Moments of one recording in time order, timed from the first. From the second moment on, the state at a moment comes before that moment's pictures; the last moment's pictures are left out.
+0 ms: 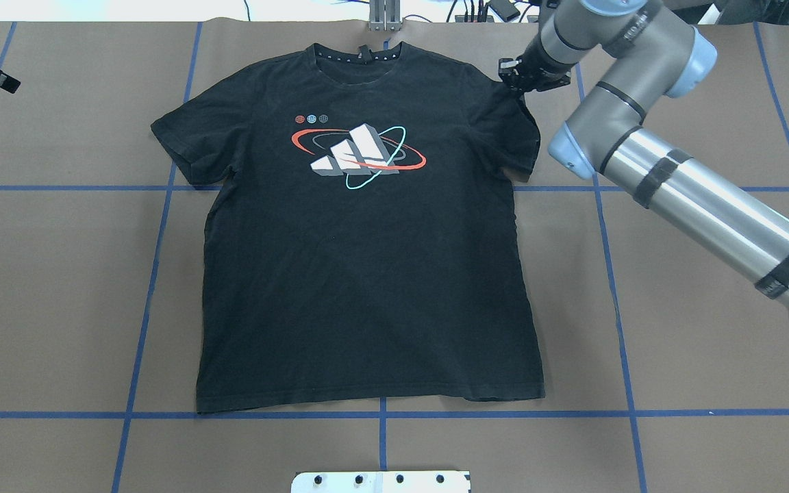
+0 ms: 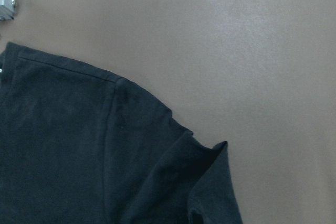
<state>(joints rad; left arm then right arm) -1.34 -1.95 -1.36 -2.02 -2.42 -0.02 0.93 -0.74 1.01 -1.02 2.04 1.03</state>
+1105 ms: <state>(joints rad) -1.34 -1.95 -1.36 -2.02 -2.42 -0.02 0.79 -0.51 0.89 -1.10 1.84 1.23</state>
